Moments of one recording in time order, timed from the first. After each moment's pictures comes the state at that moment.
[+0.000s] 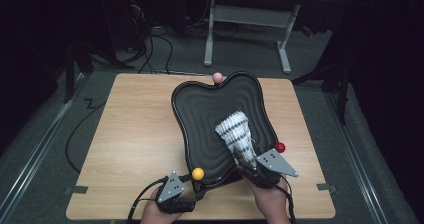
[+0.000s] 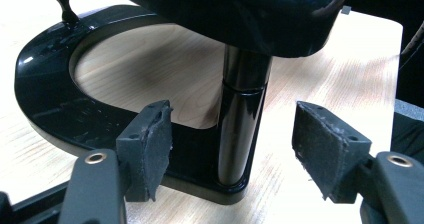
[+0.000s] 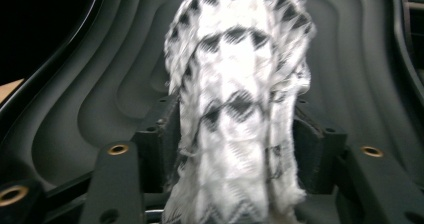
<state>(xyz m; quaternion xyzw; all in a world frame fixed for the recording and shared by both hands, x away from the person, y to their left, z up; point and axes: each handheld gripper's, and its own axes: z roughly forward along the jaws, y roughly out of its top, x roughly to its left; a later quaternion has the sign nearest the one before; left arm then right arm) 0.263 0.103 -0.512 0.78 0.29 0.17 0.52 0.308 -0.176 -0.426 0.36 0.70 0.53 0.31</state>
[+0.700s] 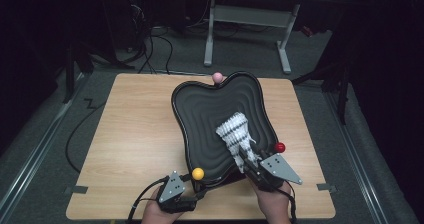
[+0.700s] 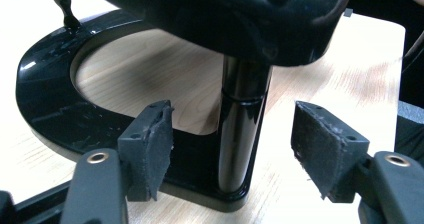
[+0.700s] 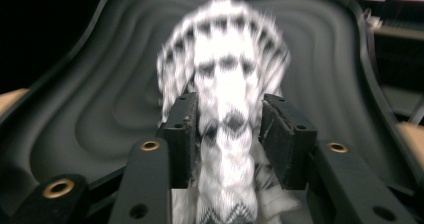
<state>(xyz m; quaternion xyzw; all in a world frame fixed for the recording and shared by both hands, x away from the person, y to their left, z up) 0.264 0.100 -0.511 0.78 0.29 0.18 0.53 0.301 -0.181 -0.430 0.36 0.68 0.54 0.34</state>
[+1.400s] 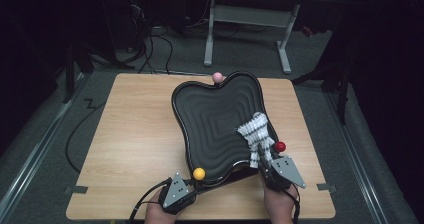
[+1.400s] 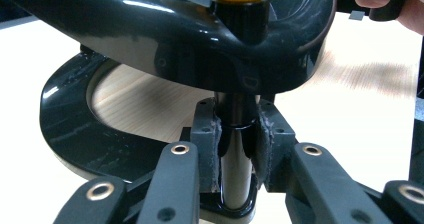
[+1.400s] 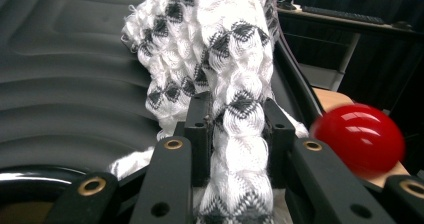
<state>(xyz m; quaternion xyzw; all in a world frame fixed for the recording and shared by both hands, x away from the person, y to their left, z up) 0.258 0.091 -0.505 0.78 0.27 0.22 0.52 0.309 -0.208 -0.457 0.43 0.64 0.49 0.42</state>
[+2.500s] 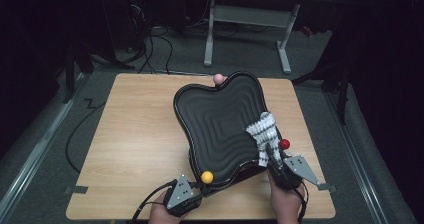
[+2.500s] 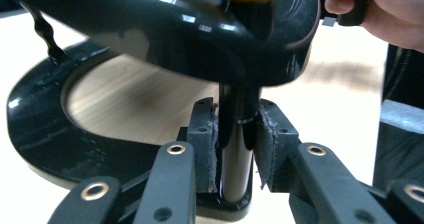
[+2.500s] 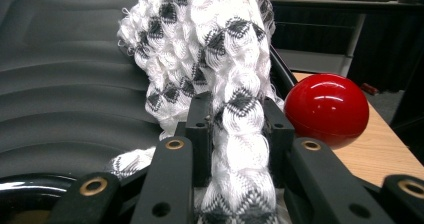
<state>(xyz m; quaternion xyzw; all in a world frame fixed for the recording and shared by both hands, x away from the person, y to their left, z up) 0.255 0.081 -0.506 0.78 0.26 0.18 0.54 0.316 -0.237 -0.459 0.45 0.62 0.51 0.38</state>
